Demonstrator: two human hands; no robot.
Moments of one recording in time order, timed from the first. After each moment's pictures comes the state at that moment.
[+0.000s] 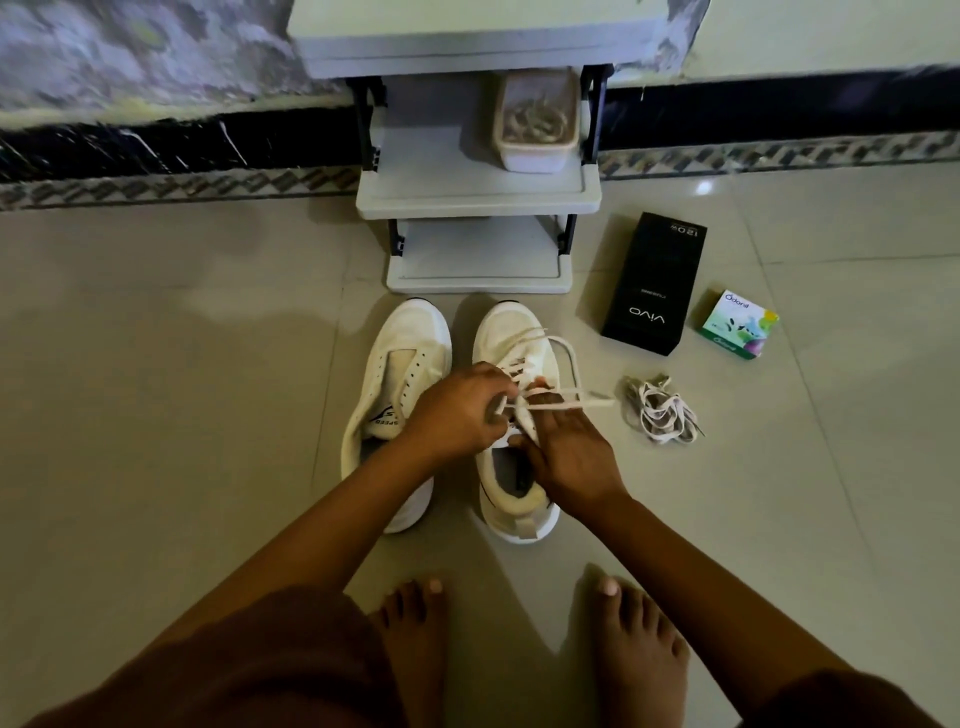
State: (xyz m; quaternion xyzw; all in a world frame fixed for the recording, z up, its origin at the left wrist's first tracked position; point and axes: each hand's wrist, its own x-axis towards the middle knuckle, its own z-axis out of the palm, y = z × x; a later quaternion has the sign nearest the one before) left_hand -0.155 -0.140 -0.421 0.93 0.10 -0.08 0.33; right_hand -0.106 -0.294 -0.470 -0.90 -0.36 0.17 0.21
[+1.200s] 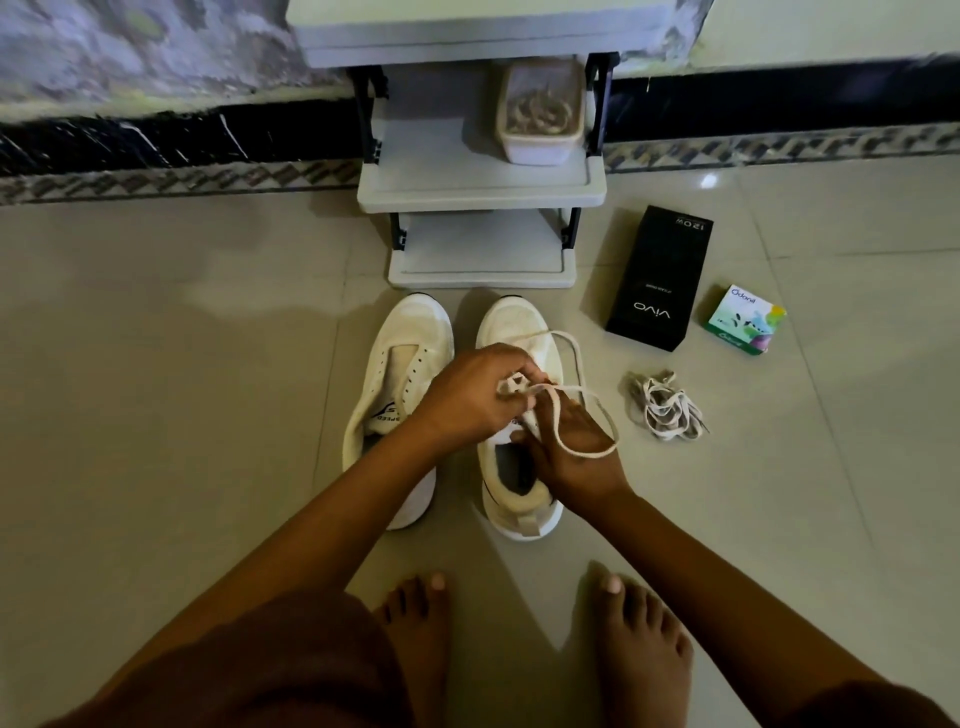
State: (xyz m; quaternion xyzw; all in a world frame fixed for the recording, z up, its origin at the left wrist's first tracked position) left_hand -0.144 -0.149 -0.398 0.91 0.12 -0.07 0.38; right_hand -0.108 -0.297 -0.476 -0.87 -0.37 0.10 0.30
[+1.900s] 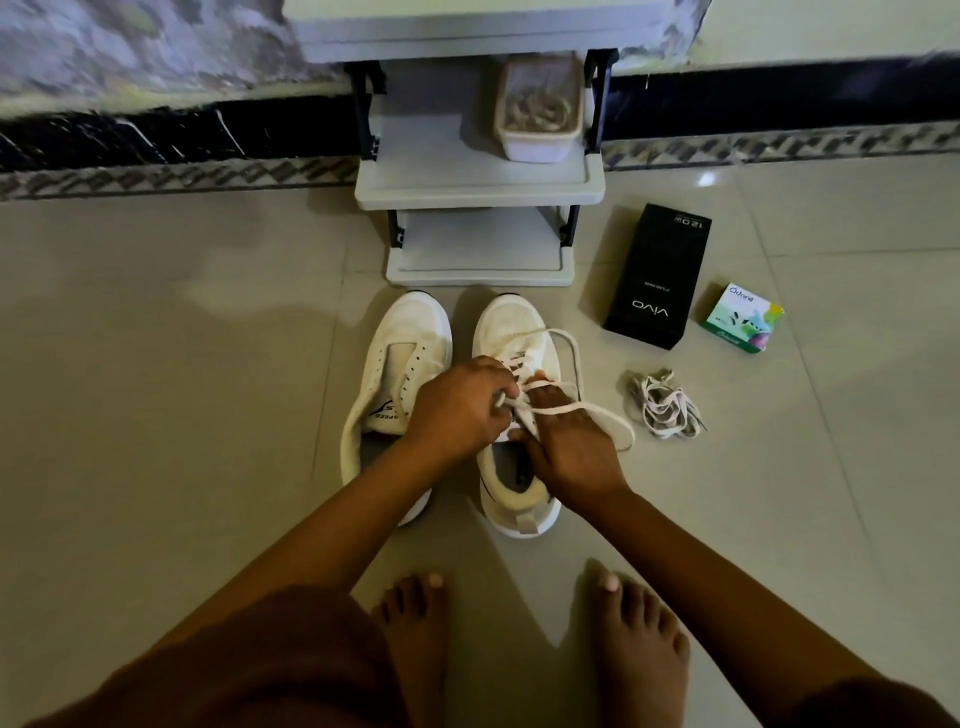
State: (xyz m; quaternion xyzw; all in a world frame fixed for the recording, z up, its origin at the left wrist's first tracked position) left_hand -0.154 -0.146 -0.422 0.96 0.13 -0.07 0.25; right_hand -0.103 -0.293 -0.478 -0.89 -0.35 0.16 0.24
